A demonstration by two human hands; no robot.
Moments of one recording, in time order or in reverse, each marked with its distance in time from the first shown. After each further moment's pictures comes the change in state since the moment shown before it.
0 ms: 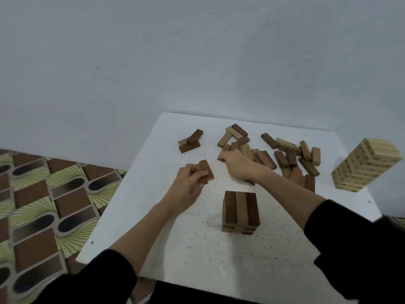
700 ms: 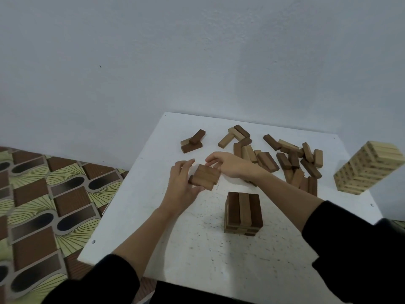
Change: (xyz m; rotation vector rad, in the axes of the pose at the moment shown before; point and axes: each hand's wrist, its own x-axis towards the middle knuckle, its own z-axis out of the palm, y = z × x) left_hand -0.003 -0.002 0.004 -0.224 0.185 -0.236; right_hand -0.002 -0.027 -0.001 0.397 -0.117 -0.035
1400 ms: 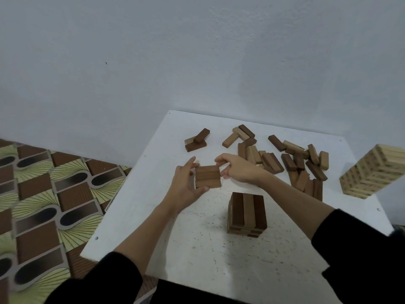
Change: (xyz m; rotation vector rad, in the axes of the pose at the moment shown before) left_hand 0.002 -0.004 -0.004 -0.159 -0.131 -0.127; right_hand -0.002 0.015 0.003 0.022 0.025 0.009
